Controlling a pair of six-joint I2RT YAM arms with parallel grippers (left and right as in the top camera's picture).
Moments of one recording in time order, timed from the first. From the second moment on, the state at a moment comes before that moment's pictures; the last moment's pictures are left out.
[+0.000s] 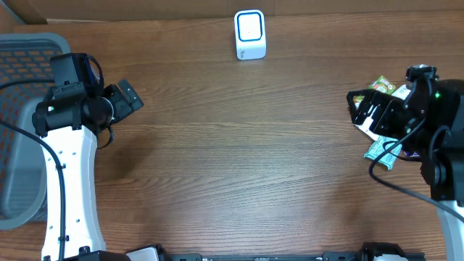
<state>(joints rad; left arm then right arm) 0.22 1.45 1.41 -1.02 0.01 -0.39 -0.04 1.05 1.21 -0.86 -0.36 0.33</state>
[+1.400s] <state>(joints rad) 0.22 1.45 1.41 -1.02 0.01 -0.39 0.03 0.97 1.21 -1.06 -0.35 0.11</state>
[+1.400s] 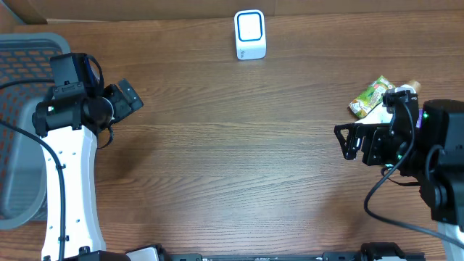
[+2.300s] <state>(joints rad) 0.22 1.45 1.41 -1.02 0.01 -0.39 0.04 0.24 0.32 -0.04 -0.34 -0.11</state>
